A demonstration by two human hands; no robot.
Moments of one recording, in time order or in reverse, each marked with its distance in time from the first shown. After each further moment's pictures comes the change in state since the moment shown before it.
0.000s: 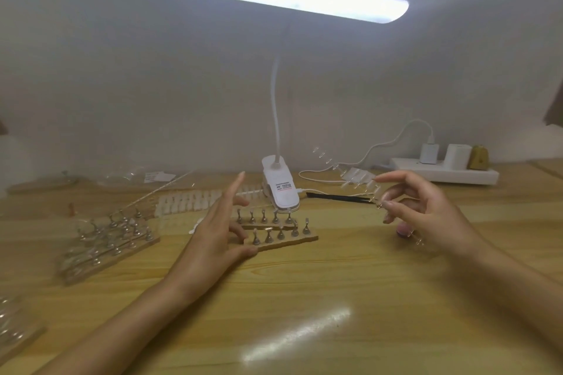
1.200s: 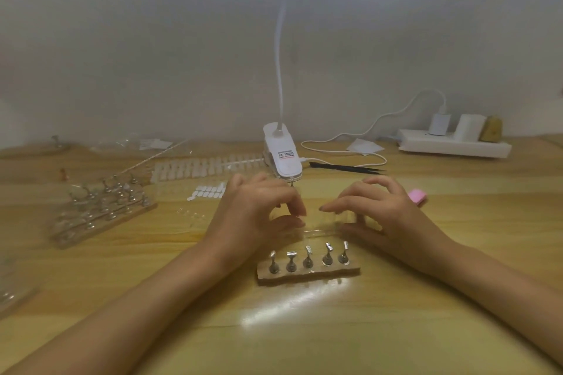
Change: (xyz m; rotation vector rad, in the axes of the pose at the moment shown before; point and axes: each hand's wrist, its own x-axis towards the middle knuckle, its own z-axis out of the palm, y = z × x) left_hand 0.005 0.046 0.023 0.229 -0.001 0.284; right_hand -0.020 -0.002 0.057 -0.723 -0.200 -0.541
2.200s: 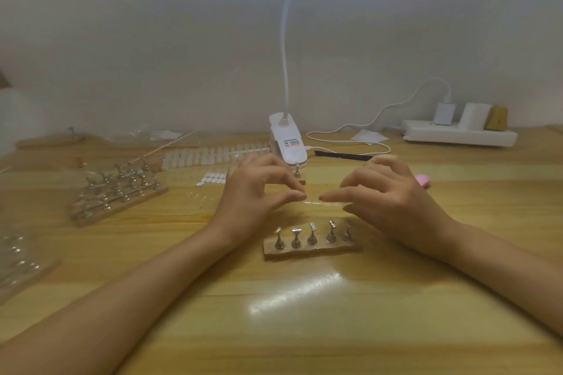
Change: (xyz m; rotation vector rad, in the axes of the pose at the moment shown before) left_hand -0.003 -0.001 0.001 -0.222 0.065 -0.194; right_hand 0.000 -0.003 0.000 -0.271 0.228 -0.287
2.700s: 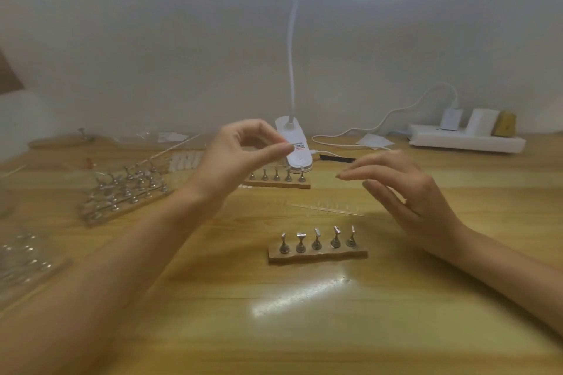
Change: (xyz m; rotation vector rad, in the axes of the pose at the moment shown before) left_hand 0.023 0.020 -0.048 -0.443 -0.015 -0.187; right_hand 0.006 -0.002 -0.009 0.389 0.021 0.346
